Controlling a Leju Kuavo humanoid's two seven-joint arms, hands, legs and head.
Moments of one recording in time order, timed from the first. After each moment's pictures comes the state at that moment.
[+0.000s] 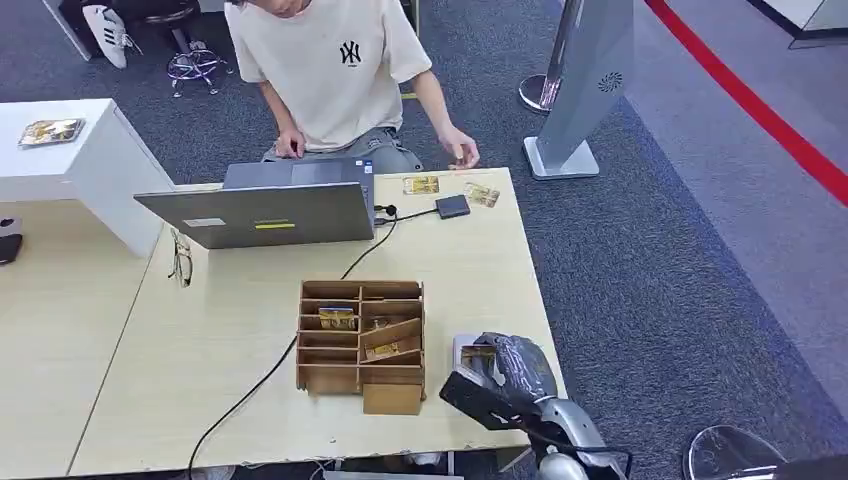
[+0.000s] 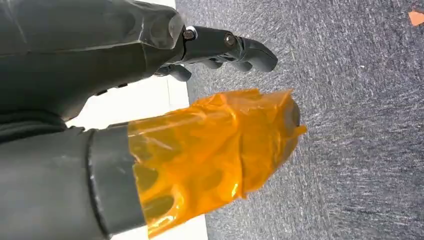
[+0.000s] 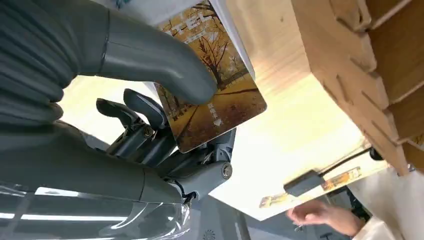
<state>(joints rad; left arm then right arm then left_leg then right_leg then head) -0.02 -0.14 1.11 -0.22 -1.47 0.06 0.28 0.04 -0.07 0.43 -1.45 0.74 -0.19 0.08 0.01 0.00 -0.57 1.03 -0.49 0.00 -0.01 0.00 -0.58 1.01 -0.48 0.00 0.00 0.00</state>
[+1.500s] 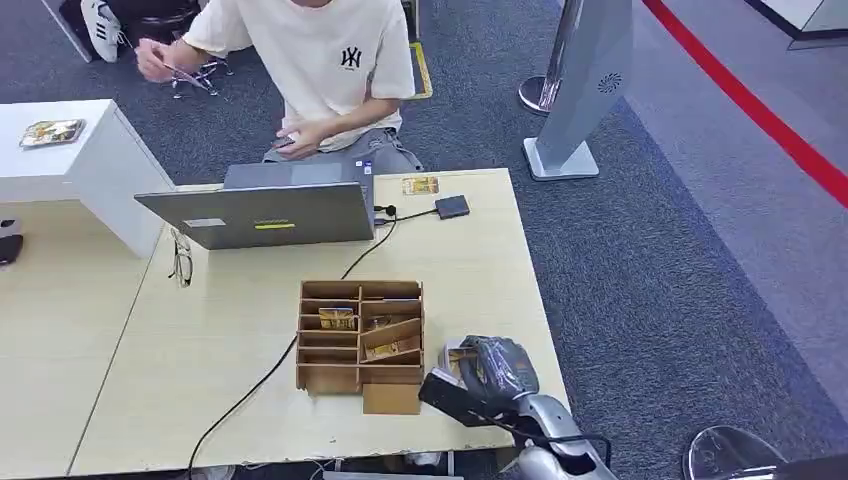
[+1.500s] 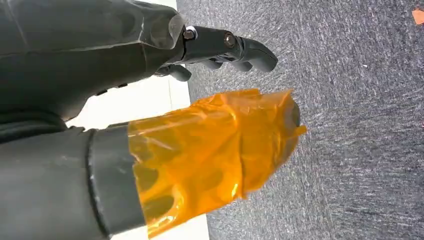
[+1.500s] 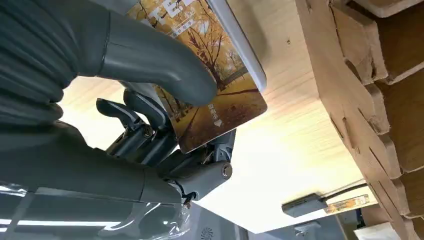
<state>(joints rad) -0.02 -0.14 1.13 -0.22 -1.49 0.06 0.28 -0.04 -0.03 0.47 -1.30 0.84 -0.18 0.12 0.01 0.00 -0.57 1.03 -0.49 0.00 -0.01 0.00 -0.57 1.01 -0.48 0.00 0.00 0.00</state>
